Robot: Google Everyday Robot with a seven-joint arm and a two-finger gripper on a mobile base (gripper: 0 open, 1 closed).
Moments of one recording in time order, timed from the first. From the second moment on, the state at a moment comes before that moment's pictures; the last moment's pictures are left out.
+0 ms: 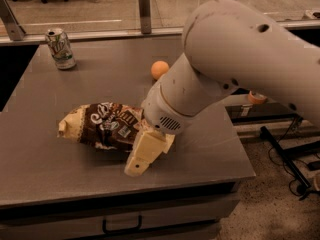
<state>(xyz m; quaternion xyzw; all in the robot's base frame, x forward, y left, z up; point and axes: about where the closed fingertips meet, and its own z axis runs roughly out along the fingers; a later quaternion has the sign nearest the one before) 0.423 0.035 0.872 -0.63 0.72 0.14 0.24</state>
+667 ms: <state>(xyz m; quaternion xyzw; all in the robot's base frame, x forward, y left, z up) 0.449 0.041 0.863 -0.65 0.71 0.13 0.25</state>
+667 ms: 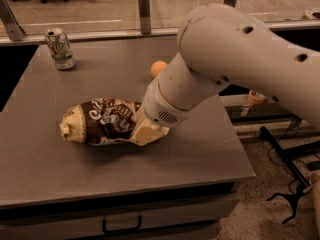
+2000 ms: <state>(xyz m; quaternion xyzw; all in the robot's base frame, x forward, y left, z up) 0.545 0.105 0.975 -0.67 0.64 0.11 0.37</state>
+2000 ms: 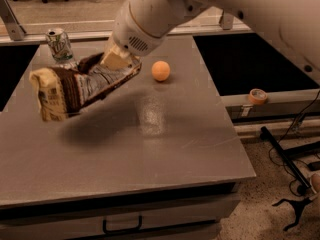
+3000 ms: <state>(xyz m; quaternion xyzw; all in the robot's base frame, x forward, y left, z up) 0.660 0.135 1.014 -0.70 0.59 0.06 0.41</state>
